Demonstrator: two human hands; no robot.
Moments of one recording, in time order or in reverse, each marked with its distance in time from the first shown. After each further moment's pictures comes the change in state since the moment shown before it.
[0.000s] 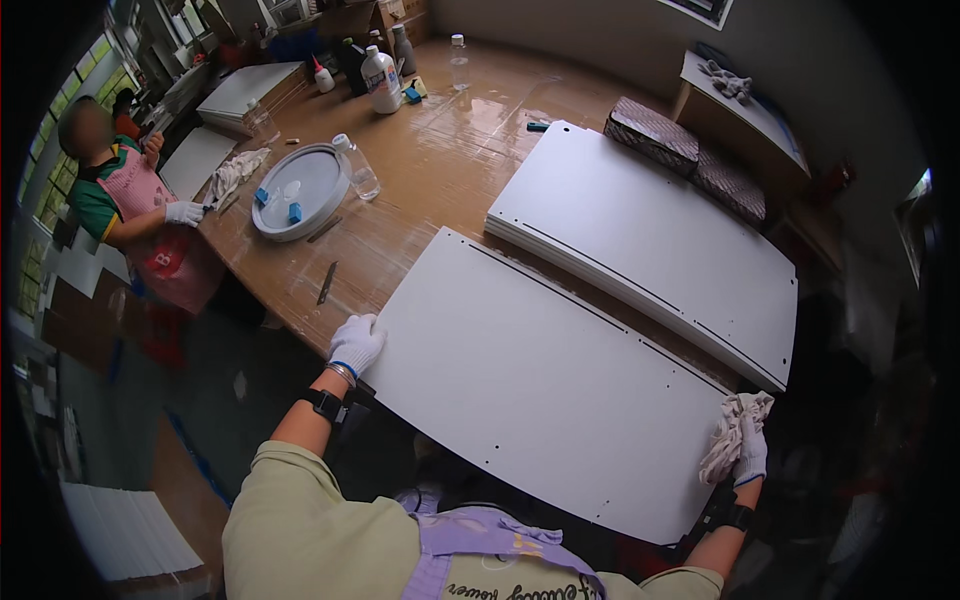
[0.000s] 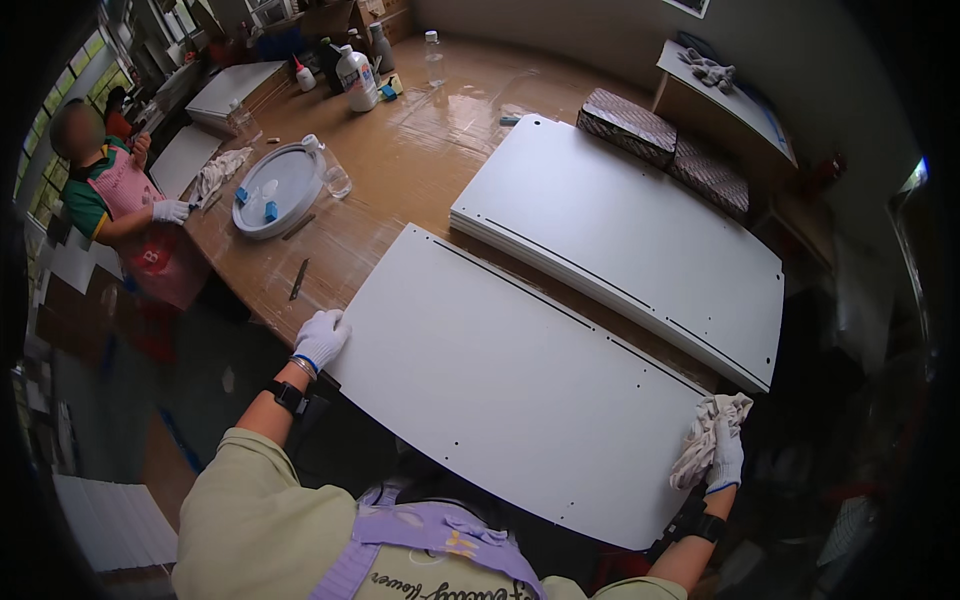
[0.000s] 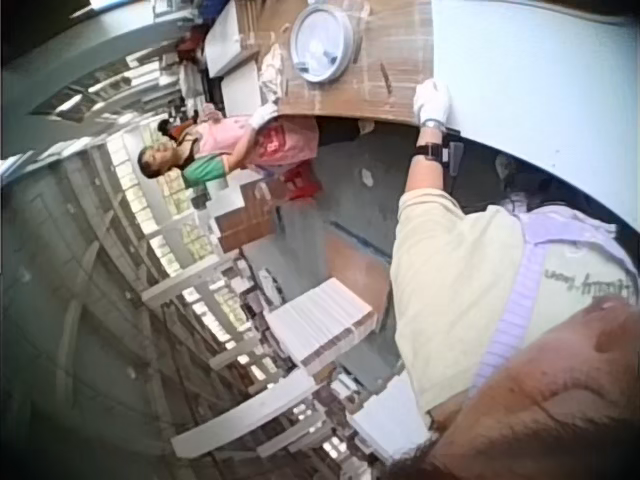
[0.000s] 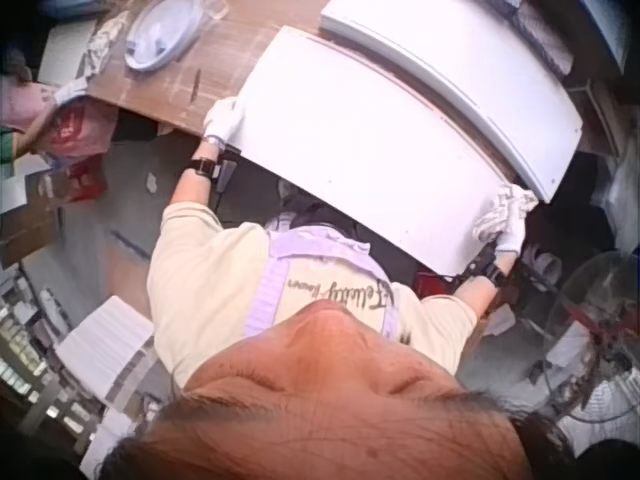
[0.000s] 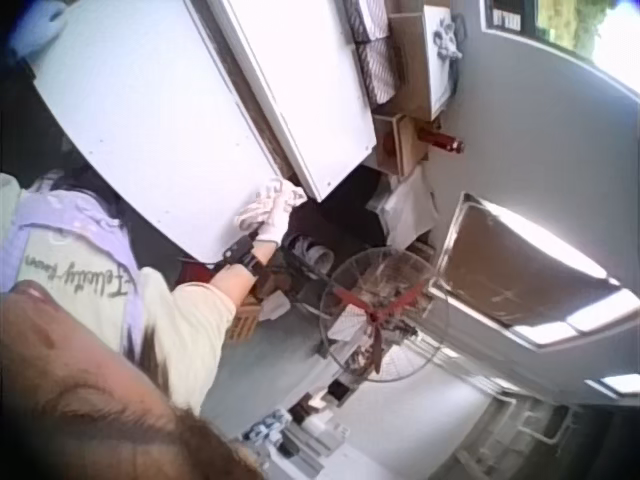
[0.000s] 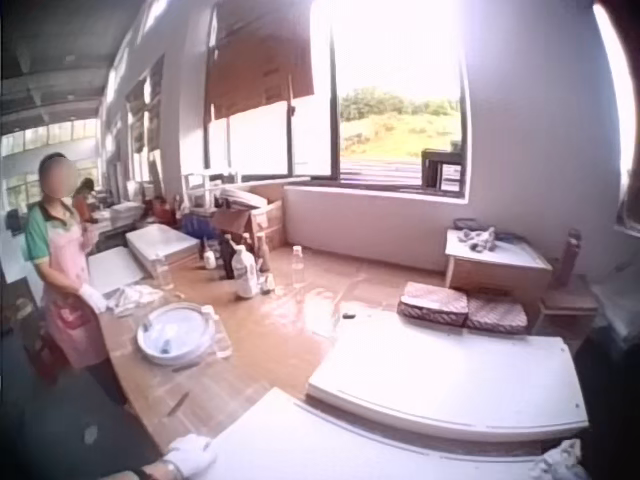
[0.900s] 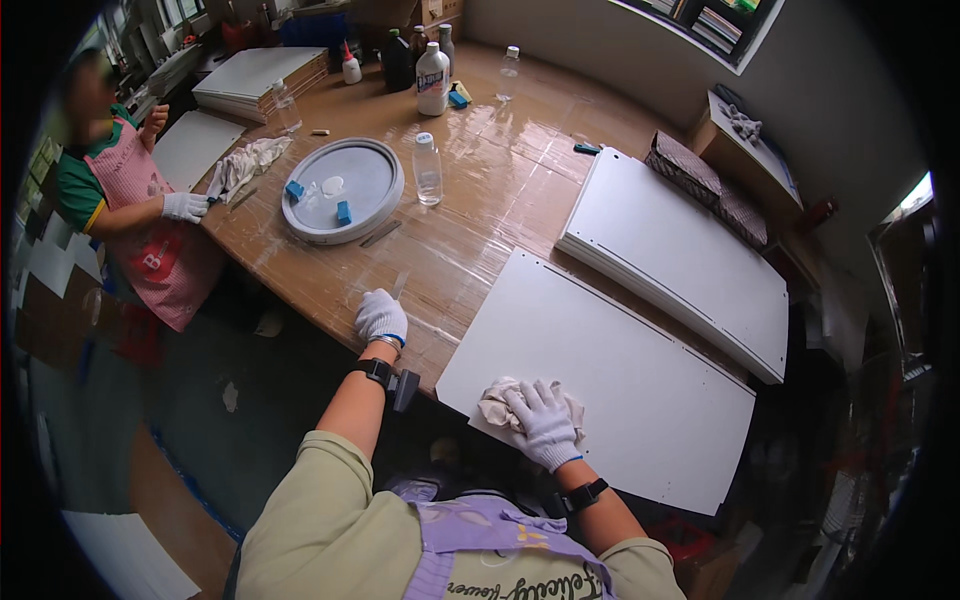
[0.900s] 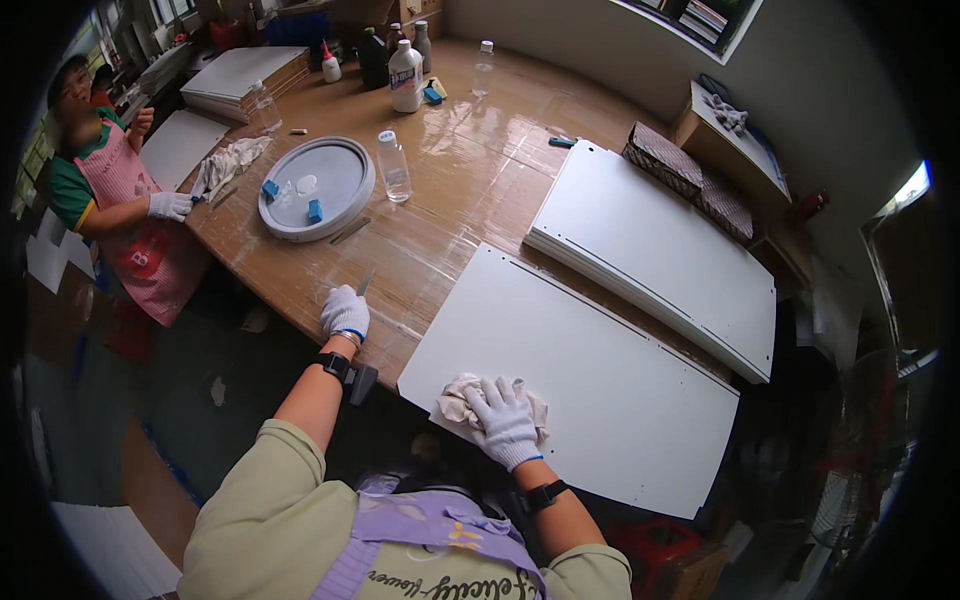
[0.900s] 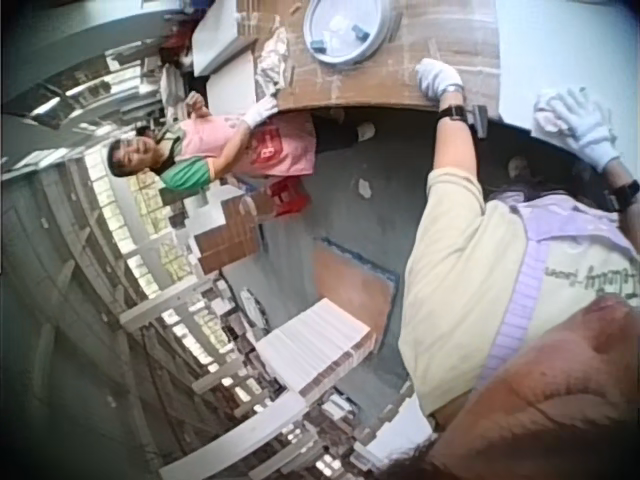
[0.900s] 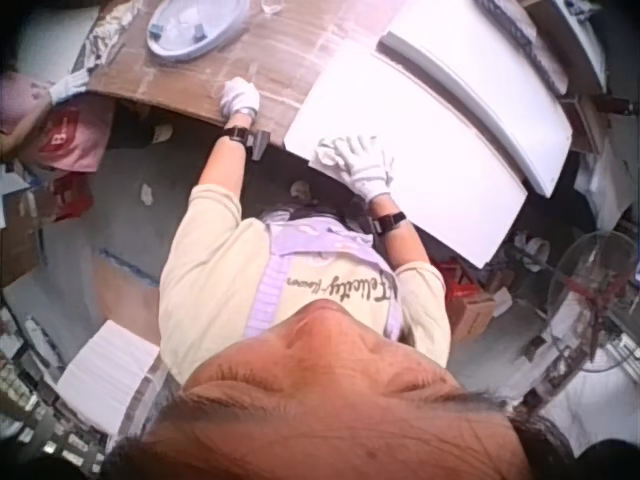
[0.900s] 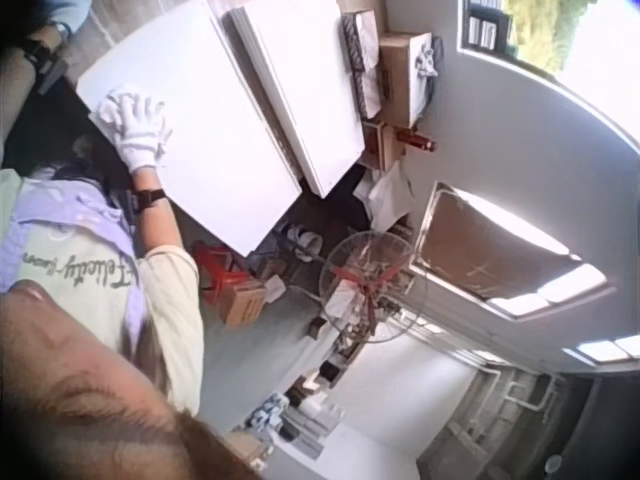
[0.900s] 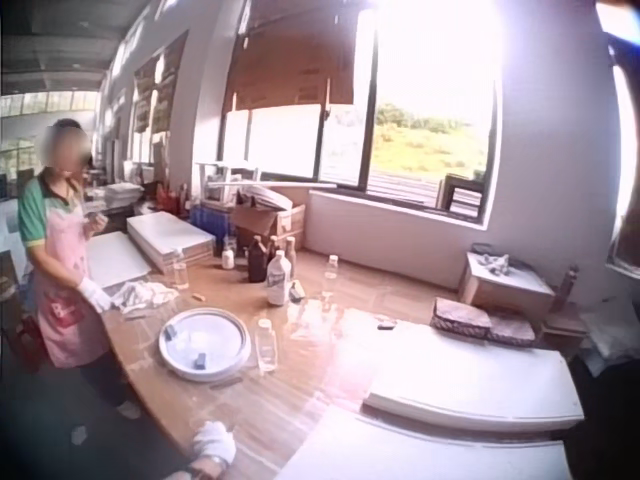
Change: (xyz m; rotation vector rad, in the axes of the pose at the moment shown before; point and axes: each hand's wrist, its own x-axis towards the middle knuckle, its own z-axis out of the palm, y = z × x) left_hand 0.099 -0.090 -0.030 -0.049 0.216 -0.239; right_hand -0.233 0.062 0.500 -1.400 -0.661 -1.033
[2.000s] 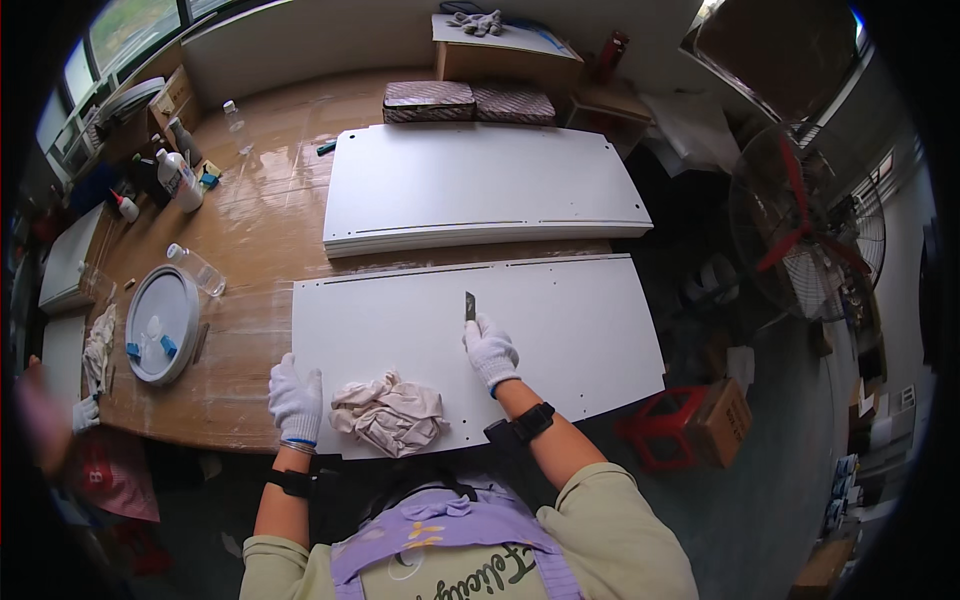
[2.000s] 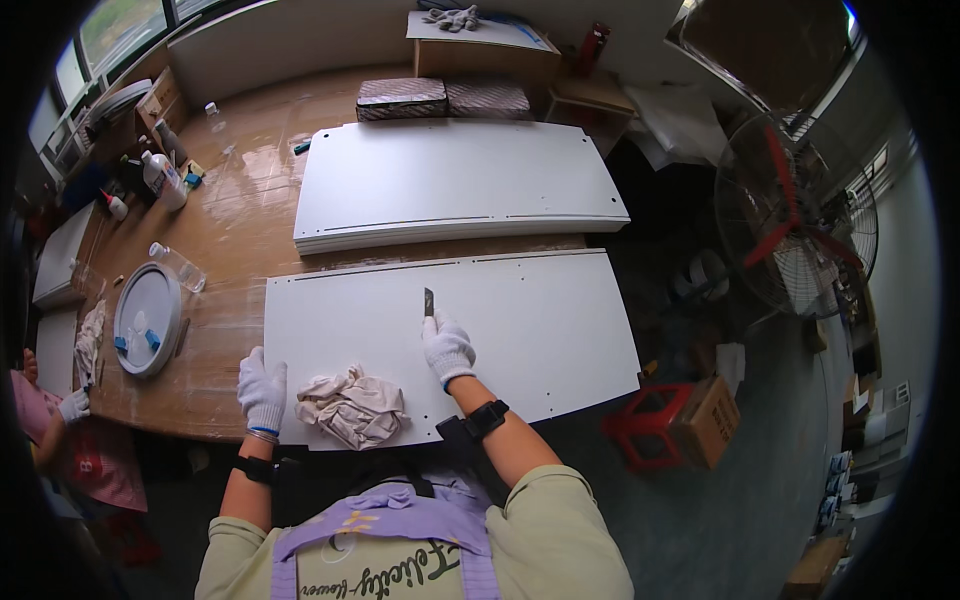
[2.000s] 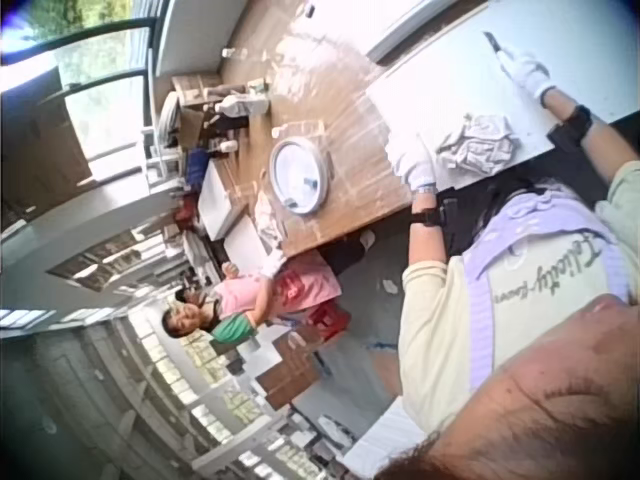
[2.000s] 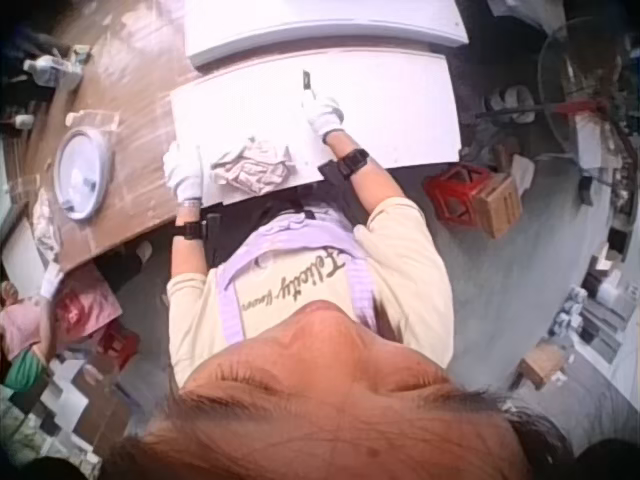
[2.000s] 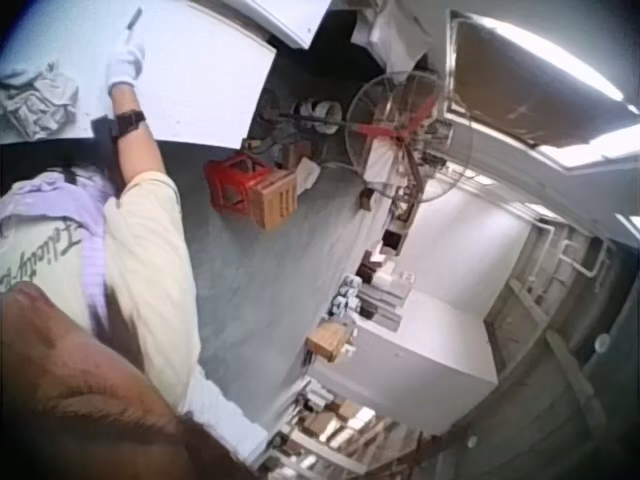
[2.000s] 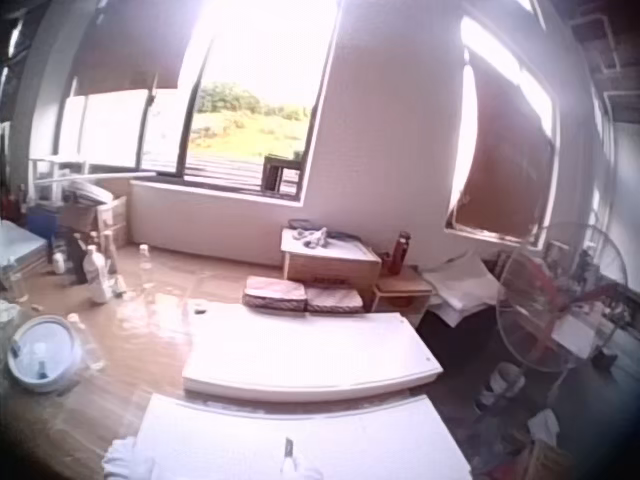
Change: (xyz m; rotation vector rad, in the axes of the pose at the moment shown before) left_hand -0.143 0.095 -0.013 -0.099 0.066 0.705; right_hand -0.054 0.165 0.019 0.632 0.486 1.182
